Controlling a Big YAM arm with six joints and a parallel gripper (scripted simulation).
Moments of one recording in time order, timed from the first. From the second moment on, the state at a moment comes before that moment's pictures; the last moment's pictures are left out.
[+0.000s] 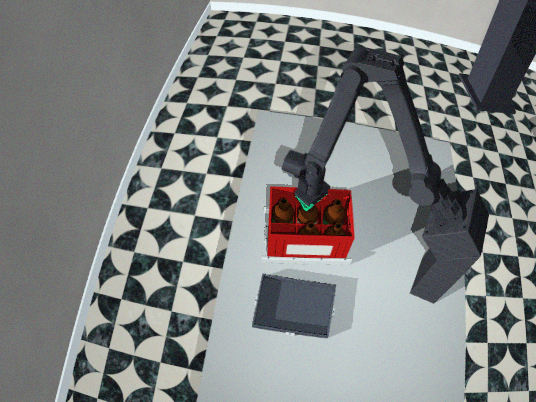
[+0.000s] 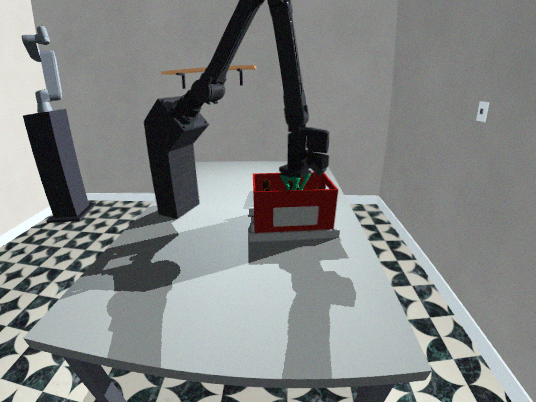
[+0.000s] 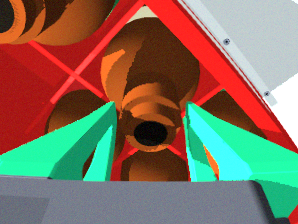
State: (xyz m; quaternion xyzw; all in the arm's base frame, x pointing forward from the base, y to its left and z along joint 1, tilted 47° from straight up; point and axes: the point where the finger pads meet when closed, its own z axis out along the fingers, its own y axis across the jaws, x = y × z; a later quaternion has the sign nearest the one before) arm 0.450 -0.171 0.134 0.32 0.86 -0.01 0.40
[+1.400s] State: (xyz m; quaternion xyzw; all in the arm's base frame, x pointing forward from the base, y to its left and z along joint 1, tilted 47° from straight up) arm 0.450 -0.171 0.136 0.32 0.86 -0.01 0.40
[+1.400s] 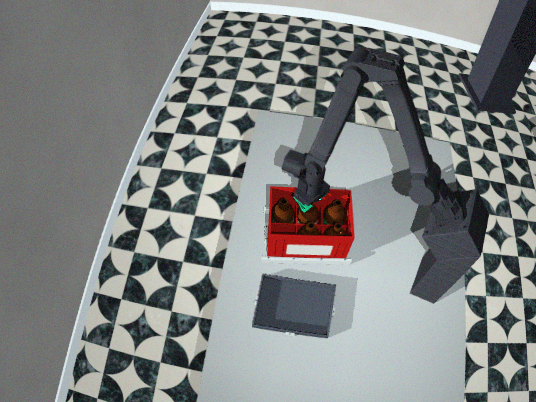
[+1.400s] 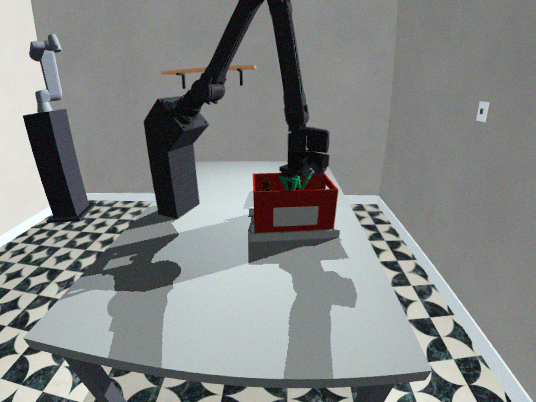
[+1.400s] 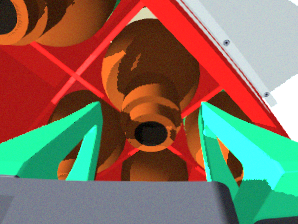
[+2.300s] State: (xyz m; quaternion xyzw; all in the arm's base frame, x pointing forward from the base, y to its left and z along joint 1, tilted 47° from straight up) arm 0.407 -0.155 0.180 0.32 0.86 -0.01 0.40
